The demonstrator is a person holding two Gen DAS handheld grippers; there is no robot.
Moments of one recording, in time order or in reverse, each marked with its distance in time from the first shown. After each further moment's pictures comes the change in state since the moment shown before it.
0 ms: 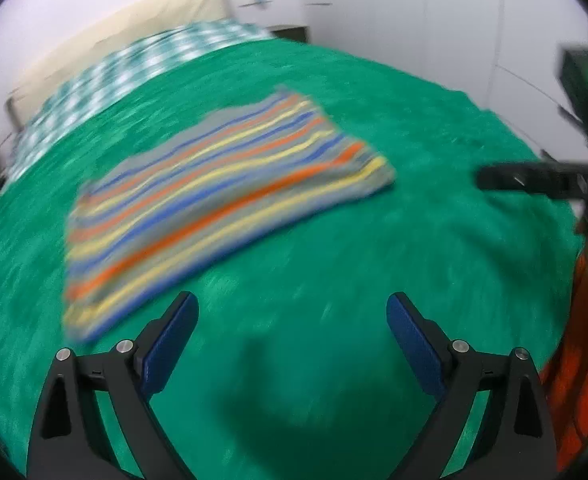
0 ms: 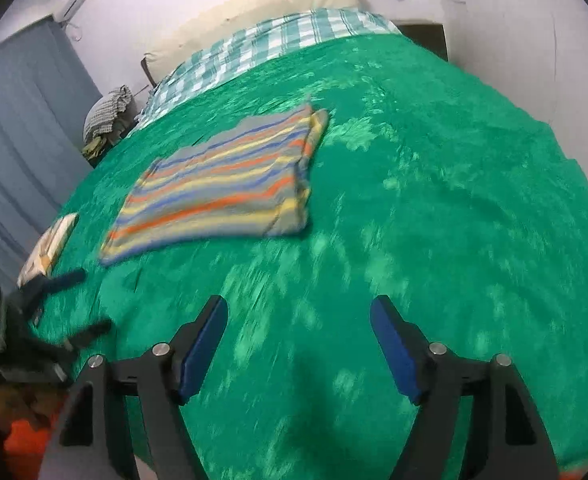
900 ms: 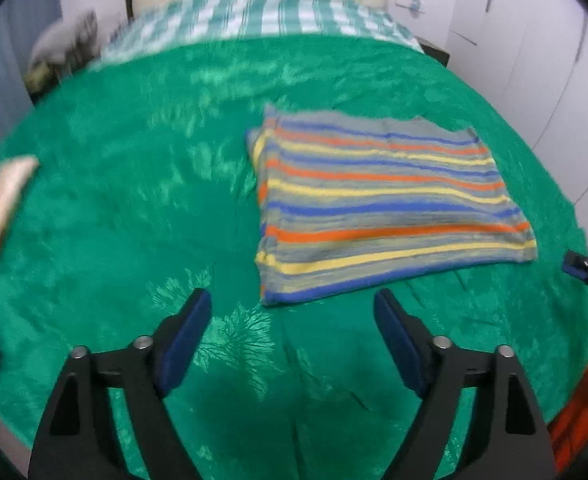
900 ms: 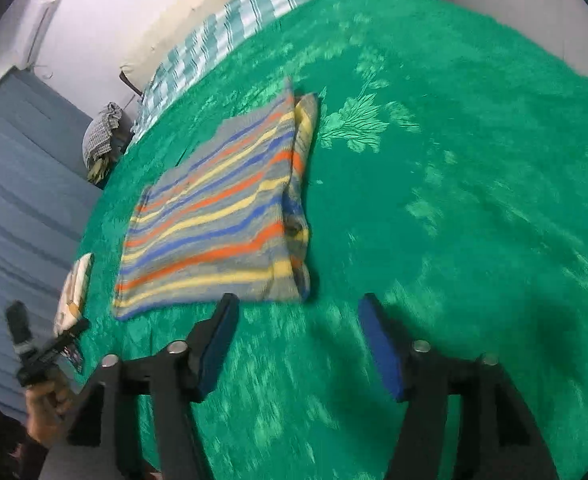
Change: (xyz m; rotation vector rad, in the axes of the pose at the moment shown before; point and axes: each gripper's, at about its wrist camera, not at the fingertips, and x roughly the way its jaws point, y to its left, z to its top) left arm -0.080 0.179 -0.063 -0.456 0.060 0.211; right arm 0.042 -0.009 0.032 0.133 0.100 0.067
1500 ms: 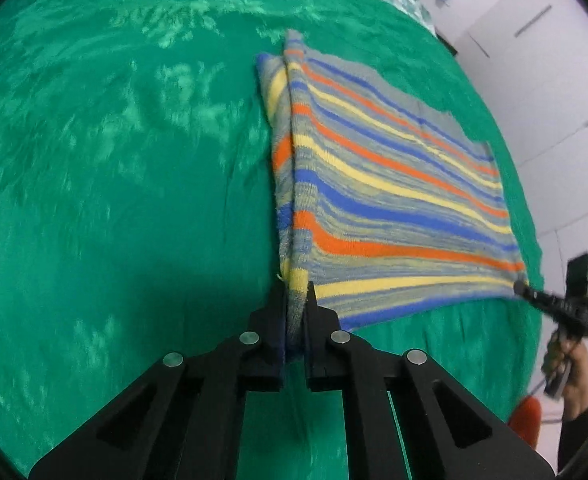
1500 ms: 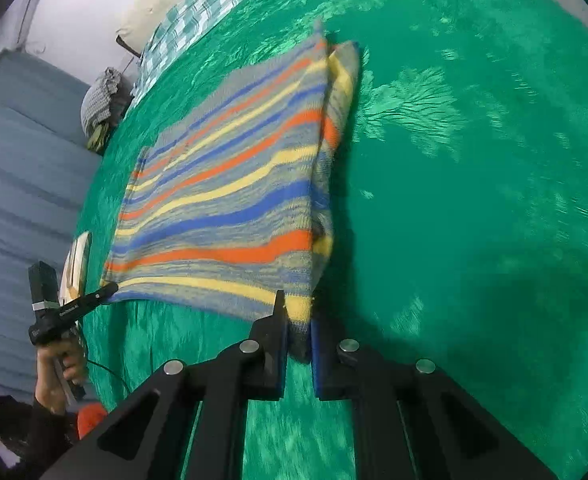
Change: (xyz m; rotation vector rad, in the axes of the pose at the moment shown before) left arm 0.114 0.059 0.031 -0.212 0.295 -0.304; right arm 0.075 0.006 0.055 0.030 0.229 0.076
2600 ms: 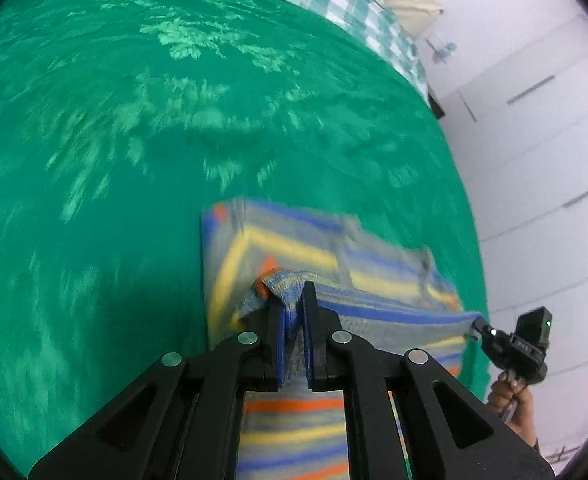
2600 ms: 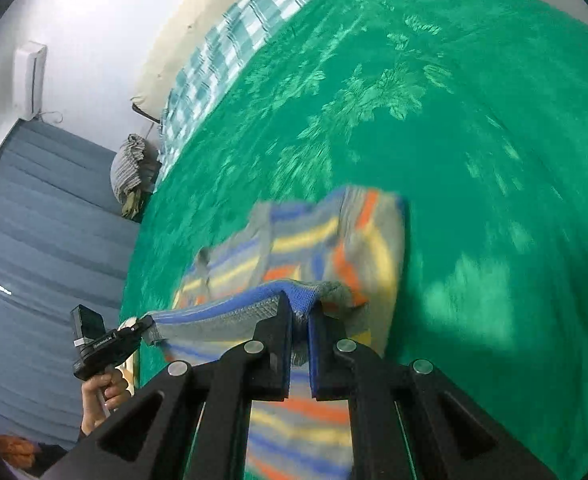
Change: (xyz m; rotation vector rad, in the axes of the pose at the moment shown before) left arm 0.046 -0.002 0.192 -0.155 -0.133 -0.166; right arm 0.014 -0.011 0.146 0.132 -0.171 0.190
